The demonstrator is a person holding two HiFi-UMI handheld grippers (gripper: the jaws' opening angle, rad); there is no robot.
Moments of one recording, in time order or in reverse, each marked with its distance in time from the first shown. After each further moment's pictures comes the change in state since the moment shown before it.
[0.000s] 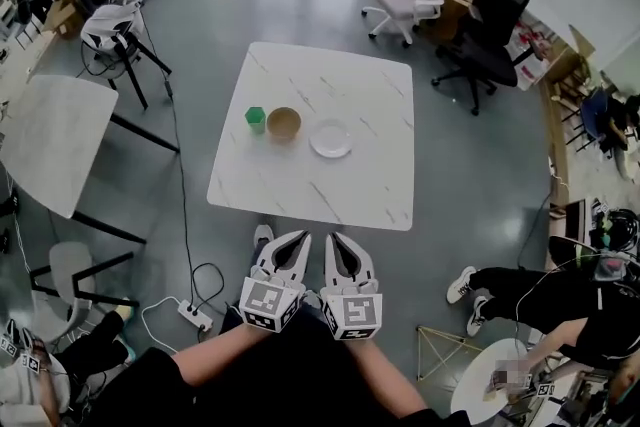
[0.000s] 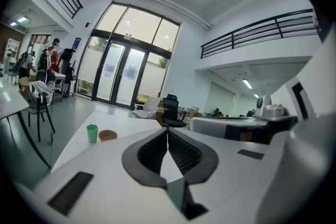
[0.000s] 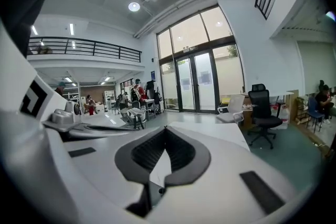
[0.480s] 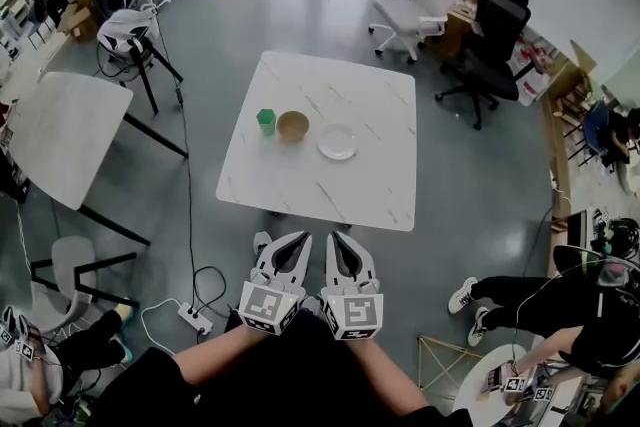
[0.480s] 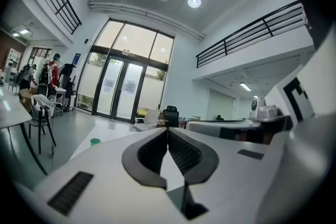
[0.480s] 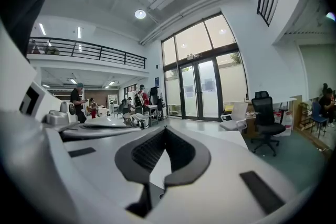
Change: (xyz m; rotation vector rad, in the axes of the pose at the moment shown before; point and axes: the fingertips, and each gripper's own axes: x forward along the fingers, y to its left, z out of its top) left arm -0.046 -0.023 0.020 0.065 -0.141 0.016; right arm -0.034 0.024 0.016 -0.032 -0.077 0.031
